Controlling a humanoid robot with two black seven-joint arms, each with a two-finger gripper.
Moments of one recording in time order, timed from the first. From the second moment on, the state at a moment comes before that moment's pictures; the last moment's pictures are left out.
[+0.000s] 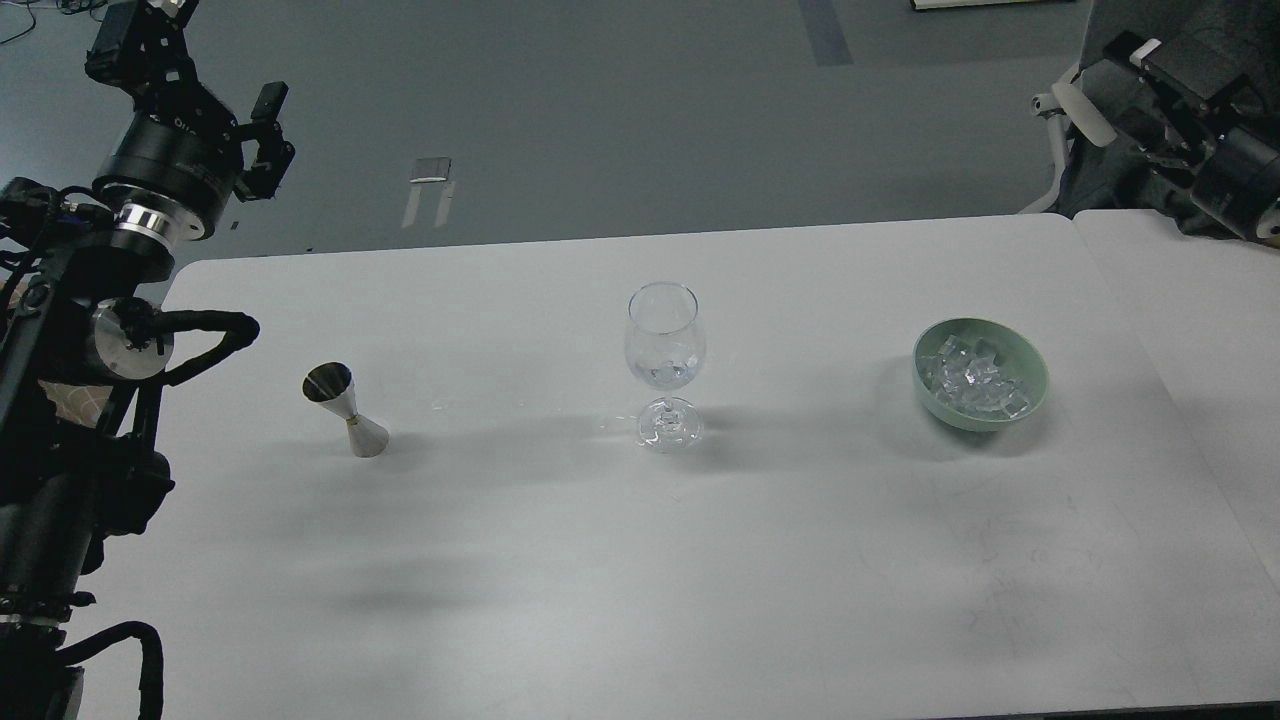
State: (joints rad) left arm -0.58 0.33 -1.50 -1.11 0.75 -0.20 -0.04; right arm 0.83 -0.88 0.45 0.97 -0.91 0.07 0.46
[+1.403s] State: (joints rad) left arm -0.56 0.23 -1.50 -1.11 0.74 -0.28 -0.04; right arm 0.59 -0.68 0.35 0.83 -1.79 -0.29 0.49
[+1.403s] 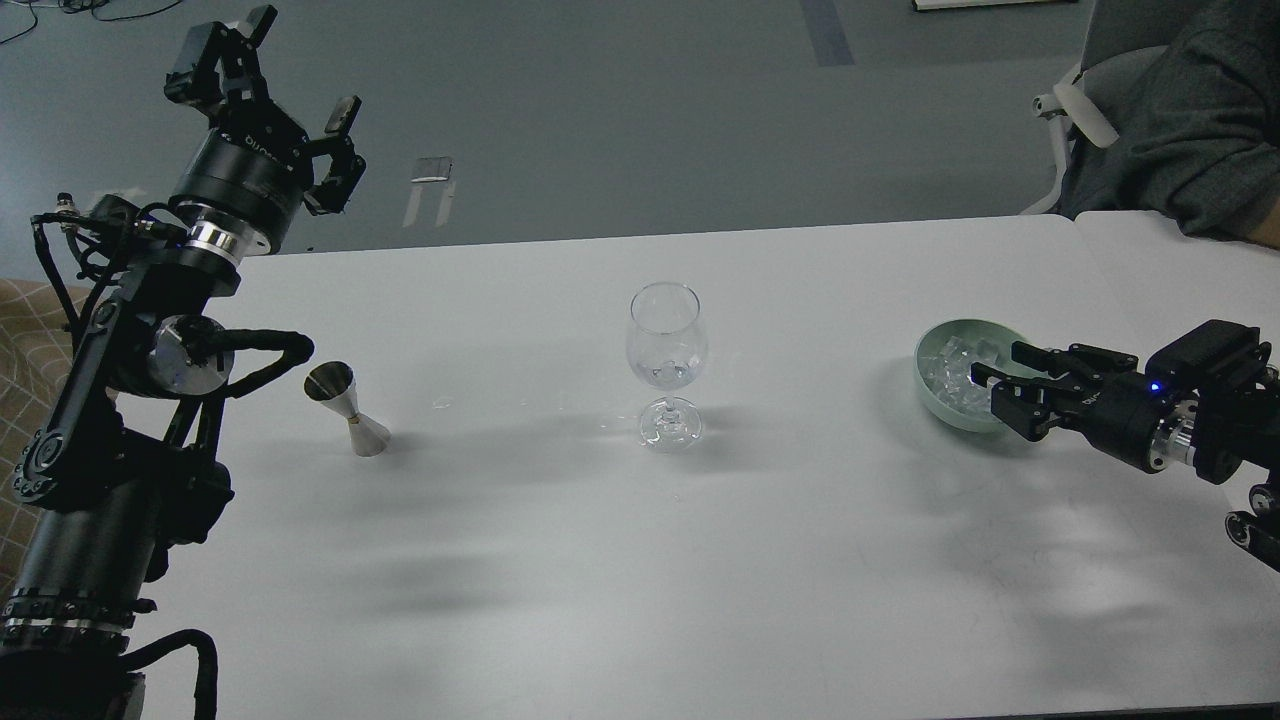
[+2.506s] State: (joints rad) left arm -0.55 0.23 -1.50 -1.11 0.73 -0.28 -0.04; right arm 0.59 -0.66 0.34 0.80 -1.79 -0.25 0.48
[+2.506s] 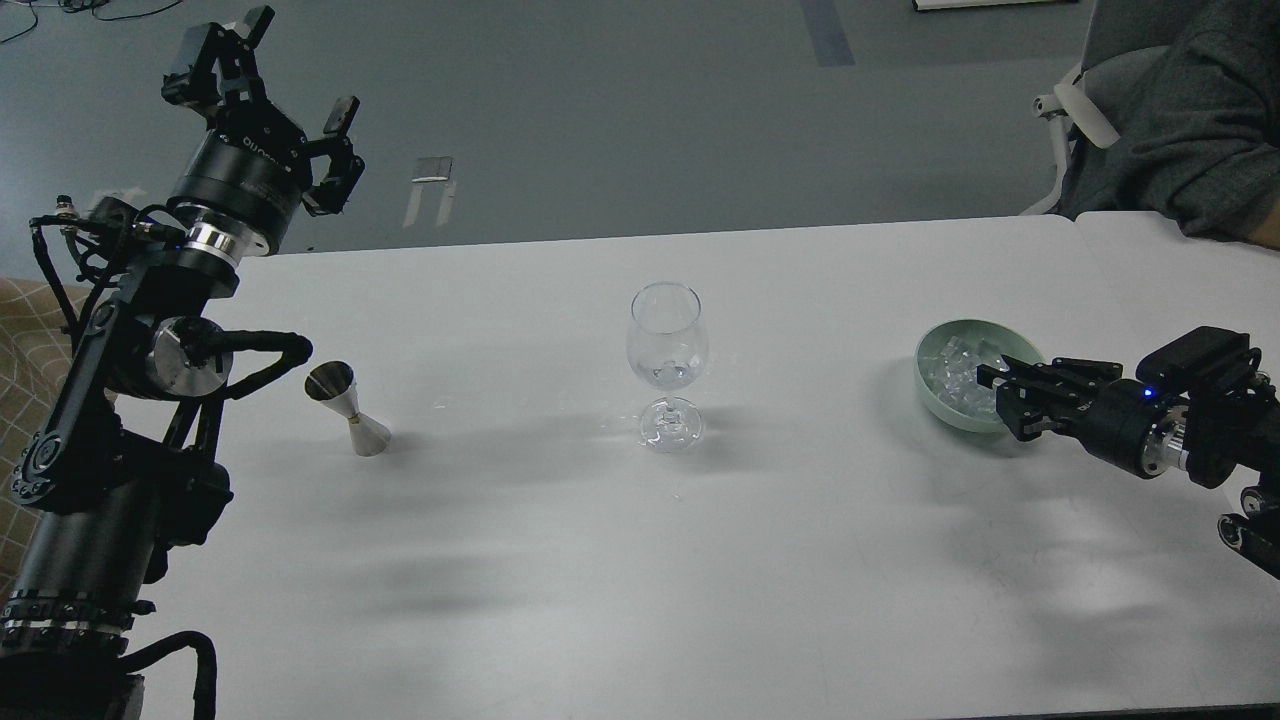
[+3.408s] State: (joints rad) left arm -0.56 0.23 -1.50 -1.12 0.73 -0.28 -0.04; right arm 1.00 -1.03 0.44 1.44 -1.71 -0.07 0.48
